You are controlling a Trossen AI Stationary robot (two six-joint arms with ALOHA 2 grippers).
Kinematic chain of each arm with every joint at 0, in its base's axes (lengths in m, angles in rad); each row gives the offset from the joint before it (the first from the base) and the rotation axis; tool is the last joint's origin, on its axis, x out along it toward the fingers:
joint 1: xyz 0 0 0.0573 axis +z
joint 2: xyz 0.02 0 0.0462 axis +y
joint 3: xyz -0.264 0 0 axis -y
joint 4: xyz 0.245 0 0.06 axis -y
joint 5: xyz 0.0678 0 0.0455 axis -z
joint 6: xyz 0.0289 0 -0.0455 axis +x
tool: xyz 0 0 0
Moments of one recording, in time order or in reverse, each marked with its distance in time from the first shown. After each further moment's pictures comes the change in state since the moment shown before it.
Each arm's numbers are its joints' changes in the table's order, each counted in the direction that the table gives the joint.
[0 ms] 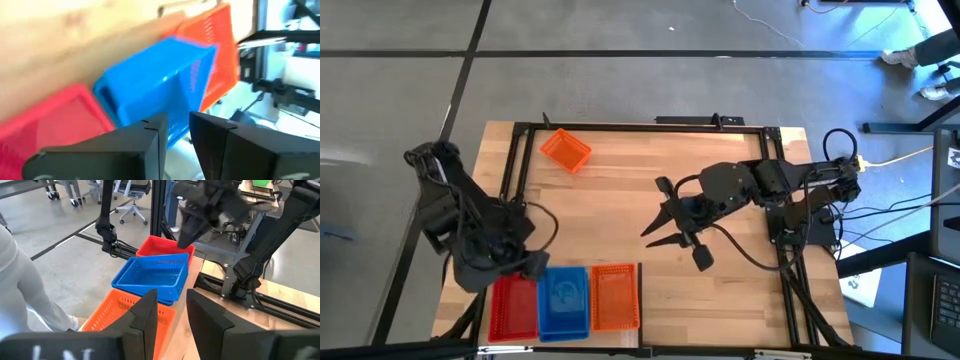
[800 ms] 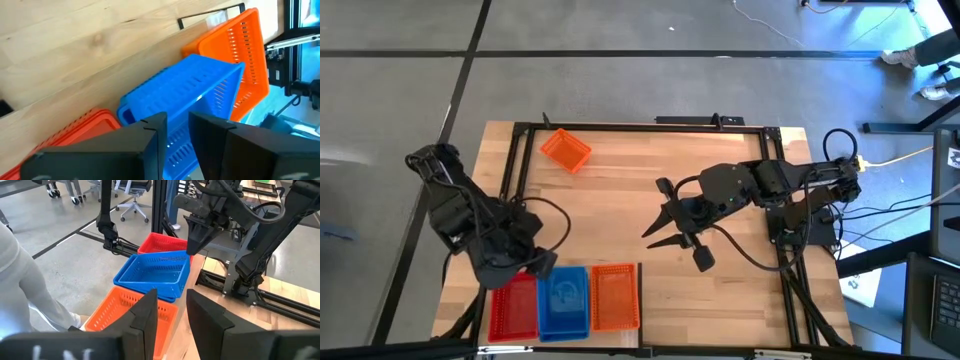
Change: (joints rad) left arm 0.067 0.026 0.000 -0.083 0.054 0.125; right arm 0.000 0.000 0.000 -0.015 0.000 0.008
